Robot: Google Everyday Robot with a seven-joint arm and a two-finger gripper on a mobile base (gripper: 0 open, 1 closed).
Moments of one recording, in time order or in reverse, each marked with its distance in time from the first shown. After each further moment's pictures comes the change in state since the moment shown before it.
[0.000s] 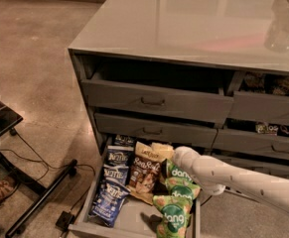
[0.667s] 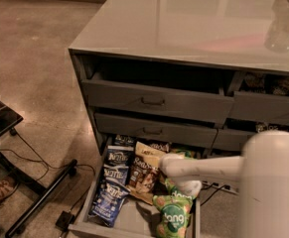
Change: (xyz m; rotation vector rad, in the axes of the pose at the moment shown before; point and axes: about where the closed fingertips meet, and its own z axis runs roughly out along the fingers) arm 0.061 -0.012 0.054 0.196 0.095 -0.233
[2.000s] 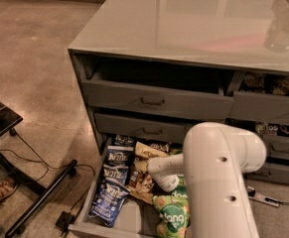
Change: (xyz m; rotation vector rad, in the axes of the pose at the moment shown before) arm 0.051 0.023 0.092 0.079 0.106 -0.139
